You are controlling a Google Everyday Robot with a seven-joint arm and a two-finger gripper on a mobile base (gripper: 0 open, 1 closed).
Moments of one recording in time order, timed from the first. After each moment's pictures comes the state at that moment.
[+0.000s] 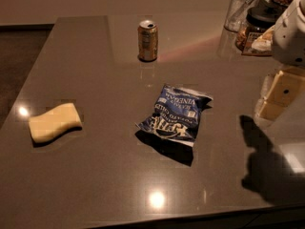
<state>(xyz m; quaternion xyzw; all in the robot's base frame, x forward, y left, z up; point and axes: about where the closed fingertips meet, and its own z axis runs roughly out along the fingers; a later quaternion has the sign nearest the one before) 0.438 -0.217 0.977 -0.60 0.78 -0.03 0.16</state>
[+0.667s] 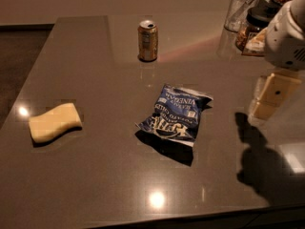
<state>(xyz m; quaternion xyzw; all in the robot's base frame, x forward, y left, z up) 0.447 -0.210 0.969 -0.61 0.77 -0.04 0.16</state>
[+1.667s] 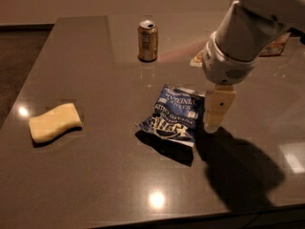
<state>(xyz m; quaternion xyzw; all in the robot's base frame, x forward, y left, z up) 0.483 -0.132 0.906 -0.71 0.69 -0.01 0.15</state>
